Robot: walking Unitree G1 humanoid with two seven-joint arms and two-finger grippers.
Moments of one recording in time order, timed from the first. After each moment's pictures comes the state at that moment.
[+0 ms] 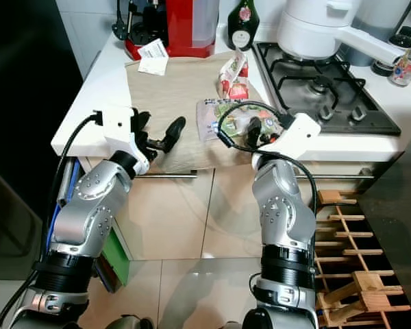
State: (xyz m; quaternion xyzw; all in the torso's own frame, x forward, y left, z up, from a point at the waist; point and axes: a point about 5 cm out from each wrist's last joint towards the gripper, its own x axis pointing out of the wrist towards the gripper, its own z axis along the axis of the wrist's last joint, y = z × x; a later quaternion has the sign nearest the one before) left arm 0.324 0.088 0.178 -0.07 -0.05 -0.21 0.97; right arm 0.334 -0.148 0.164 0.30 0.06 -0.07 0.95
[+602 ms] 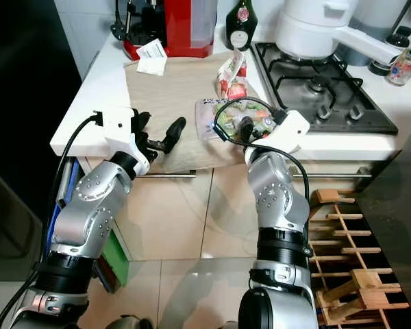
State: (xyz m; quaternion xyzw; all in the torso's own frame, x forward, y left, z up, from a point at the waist) left arm 0.323 0.089 0.177 -0.07 -0.05 -0.21 0.97; right arm 0.357 -0.143 0.165 0.36 0.09 -0.06 0.93
